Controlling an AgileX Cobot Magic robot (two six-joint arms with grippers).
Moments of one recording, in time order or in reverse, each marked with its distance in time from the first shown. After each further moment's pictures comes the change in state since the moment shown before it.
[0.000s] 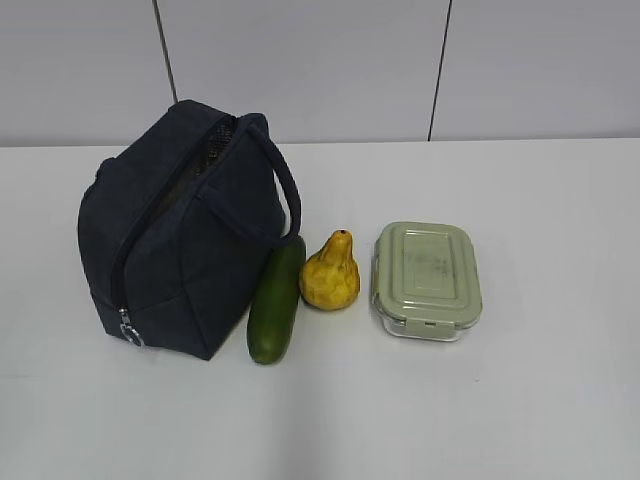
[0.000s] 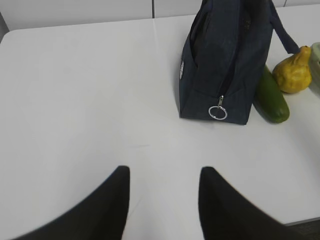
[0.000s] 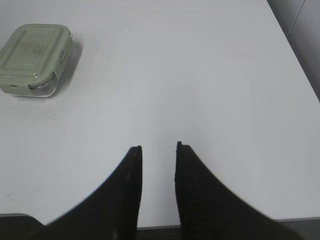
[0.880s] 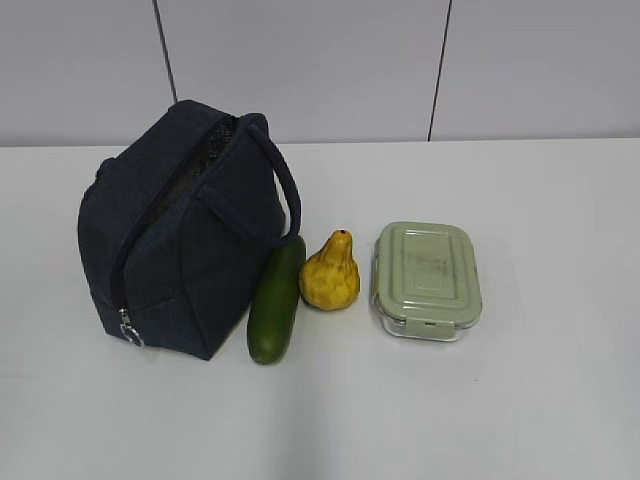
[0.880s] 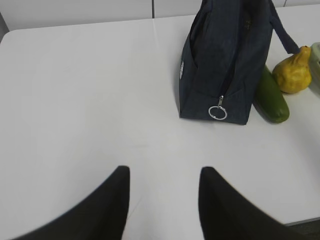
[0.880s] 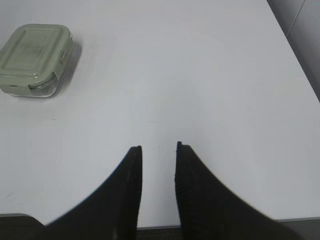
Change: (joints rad) left arm 0.000 0.000 0.000 0.000 0.000 0.000; right arm 0.000 0.000 0.000 0.000 0.000 0.000
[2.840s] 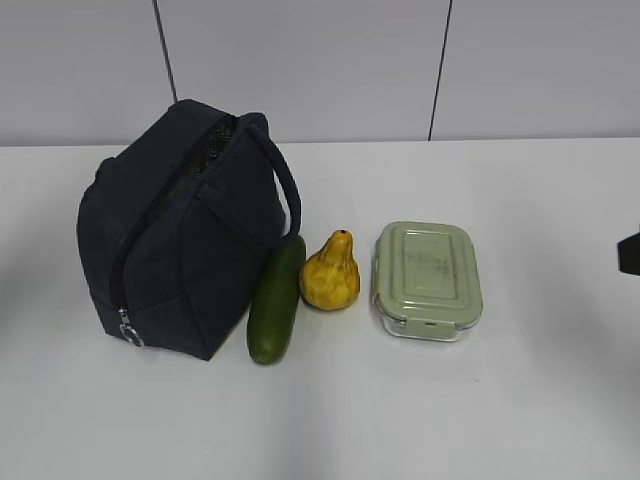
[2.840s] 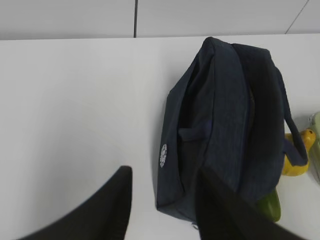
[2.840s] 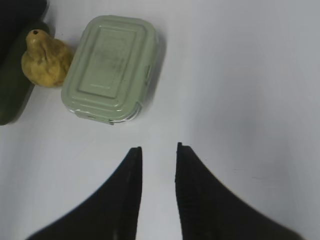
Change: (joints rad) left arm 0.000 1.025 -0.443 -0.150 -0.393 0.044; right arm 0.000 0.953 -0.183 0.371 -0.513 -0.203
